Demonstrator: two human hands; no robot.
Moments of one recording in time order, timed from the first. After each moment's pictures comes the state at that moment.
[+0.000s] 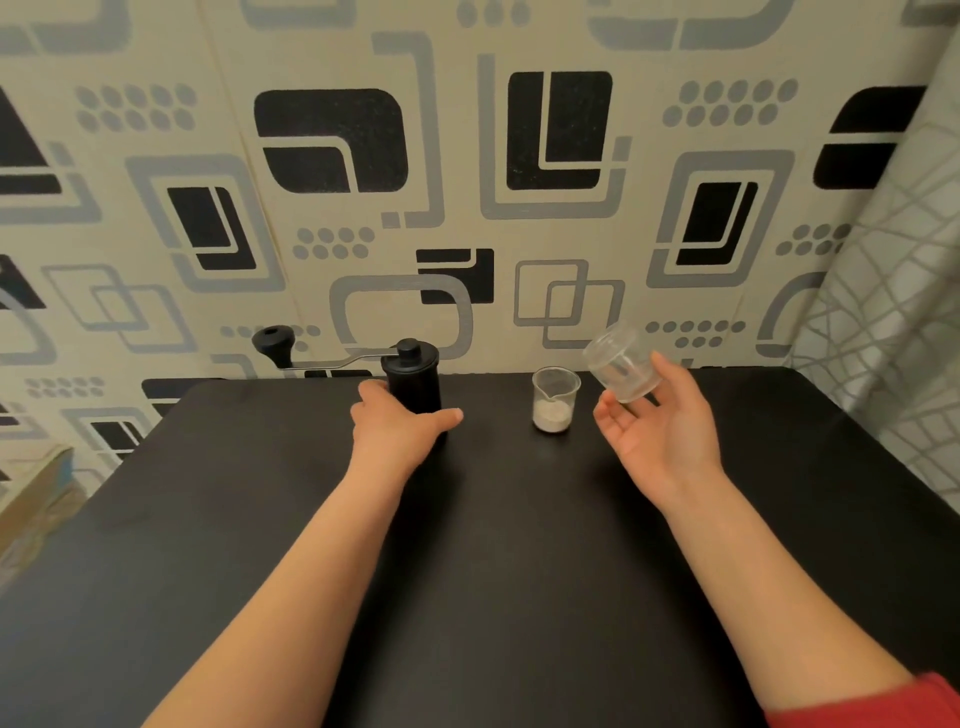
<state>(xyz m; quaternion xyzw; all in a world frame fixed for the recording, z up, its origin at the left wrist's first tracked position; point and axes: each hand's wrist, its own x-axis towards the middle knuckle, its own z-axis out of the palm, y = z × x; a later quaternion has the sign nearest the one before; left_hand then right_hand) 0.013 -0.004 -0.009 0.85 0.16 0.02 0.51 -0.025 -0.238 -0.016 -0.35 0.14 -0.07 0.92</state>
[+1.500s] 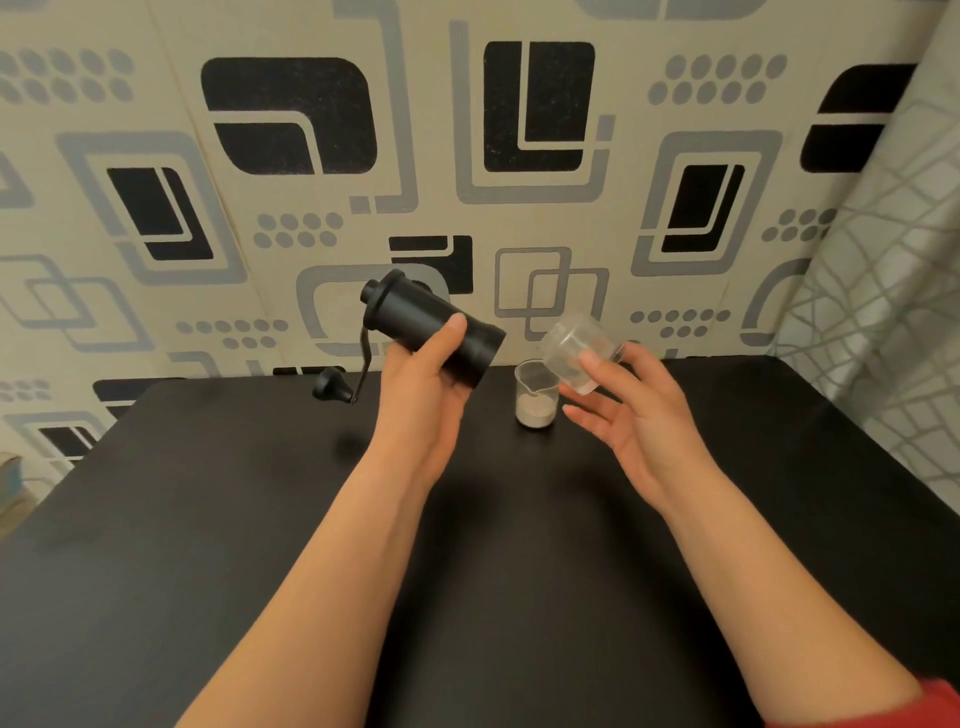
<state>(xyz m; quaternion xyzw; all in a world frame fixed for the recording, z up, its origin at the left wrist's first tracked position) 0.014 -0.051 0.010 0.40 -0.03 -0.02 0.91 -0.033 -0.233 -0.005 -0.56 0.05 -0.08 0.83</state>
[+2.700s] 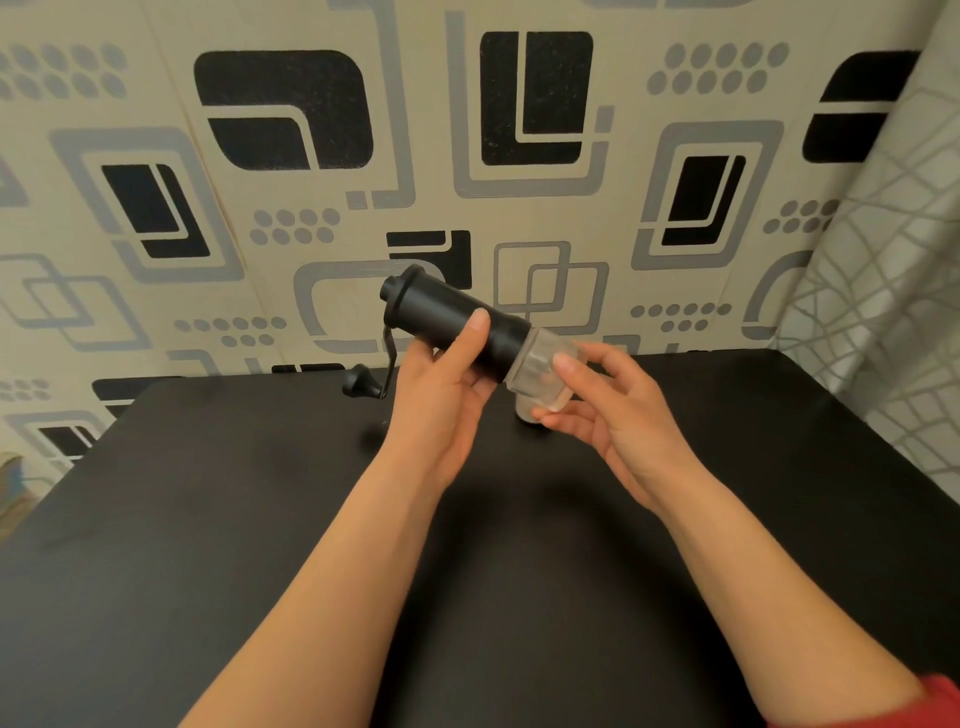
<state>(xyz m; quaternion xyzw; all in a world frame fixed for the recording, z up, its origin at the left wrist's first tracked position) 0.005 -0.061 0.007 0.40 -0.09 -0.06 0.91 -0.034 -0.221 -0.008 -0.61 0.00 -0.05 0.79</state>
